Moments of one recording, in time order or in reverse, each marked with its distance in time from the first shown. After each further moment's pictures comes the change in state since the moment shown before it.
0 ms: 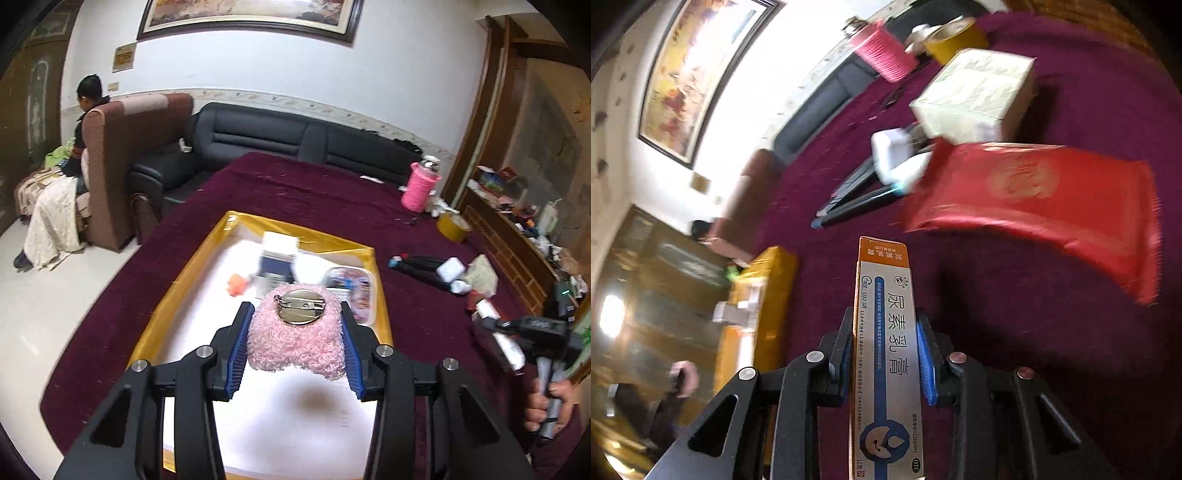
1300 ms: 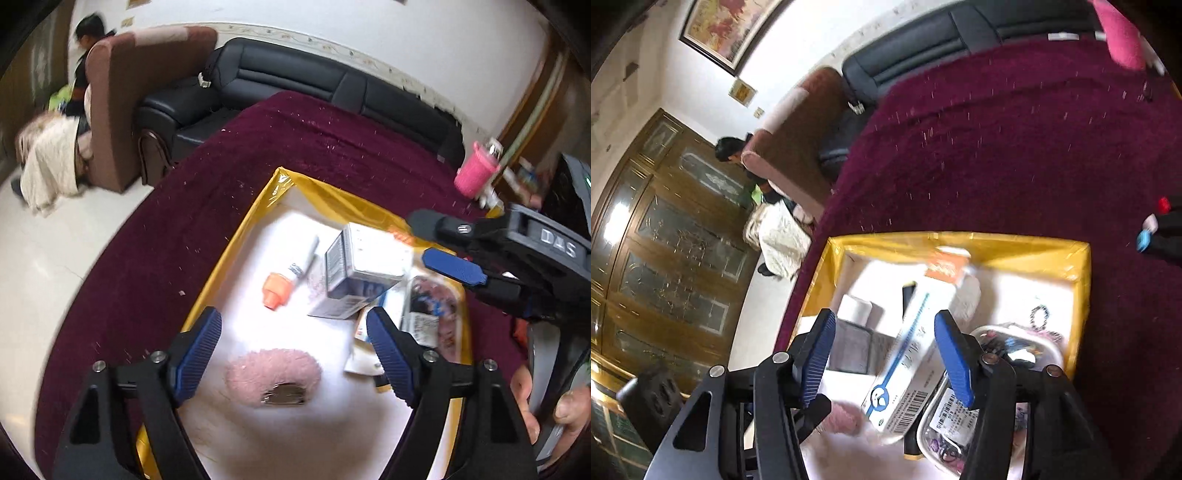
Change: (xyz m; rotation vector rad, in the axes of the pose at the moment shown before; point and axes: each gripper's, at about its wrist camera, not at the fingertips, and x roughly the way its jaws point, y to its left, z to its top) left arm 0.113 0.065 0.036 -0.155 0.229 -0.013; right arm 0.206 0.230 0.004 -0.270 0.184 0.010
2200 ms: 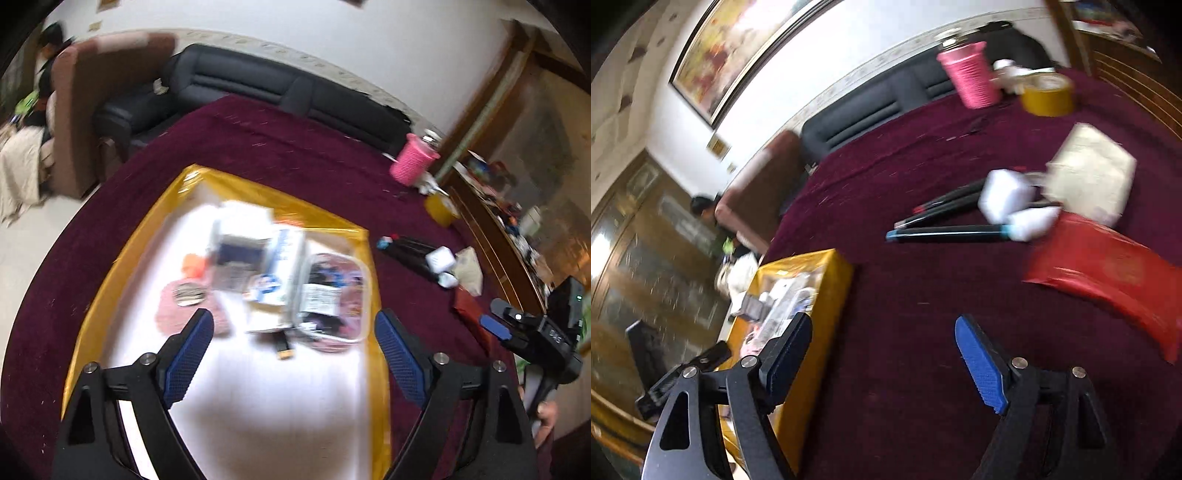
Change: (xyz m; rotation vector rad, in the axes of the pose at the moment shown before) left arm -0.034 -0.064 -0.031 0.105 -0.006 -0.175; right arm -0.190 -0.134 -0.084 0.075 -0.232 -0.144
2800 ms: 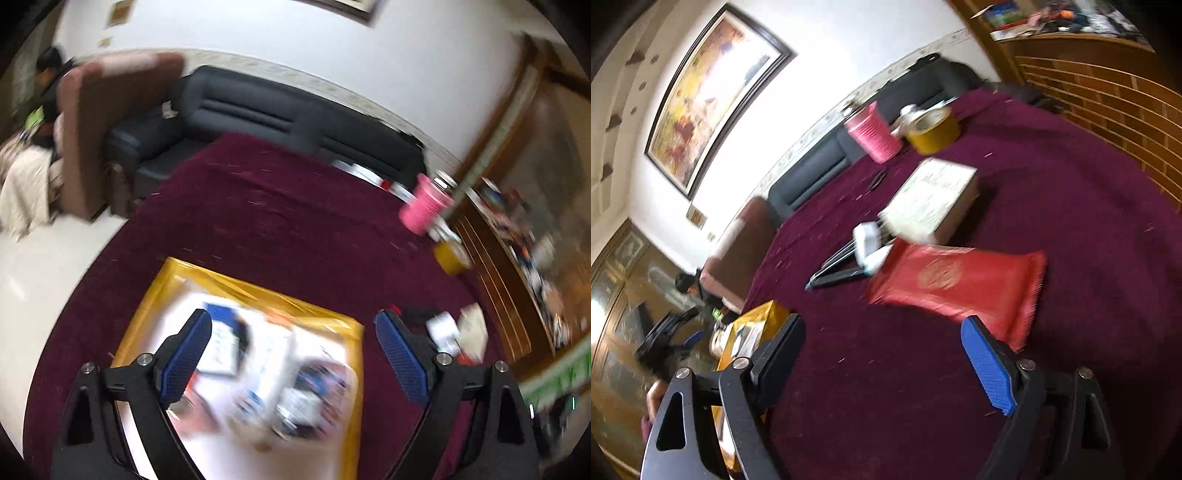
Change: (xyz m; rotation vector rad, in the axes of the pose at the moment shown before) left arm 0.010 -0.036 0.080 -0.004 -0.068 0.057; right arm -0.096 -0.115 -0.010 0.174 -0.200 -0.068
